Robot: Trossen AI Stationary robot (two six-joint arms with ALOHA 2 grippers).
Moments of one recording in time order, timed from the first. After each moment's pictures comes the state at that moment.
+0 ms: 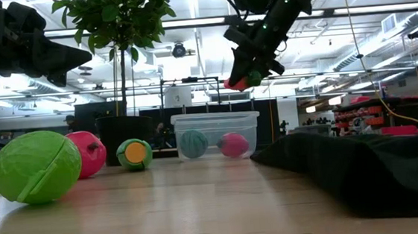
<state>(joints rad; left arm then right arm) 0.09 0.01 0.04 0.00 -0.08 -0.06 -0.31 1.57 1.17 -0.41 0.14 0.34</state>
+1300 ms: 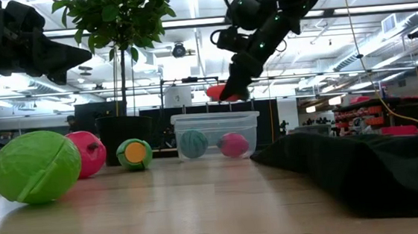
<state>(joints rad) 0.09 0.01 0.04 0.01 -0.08 -0.03 -0.34 1.68 1.17 -0.26 -0.02 -0.36</state>
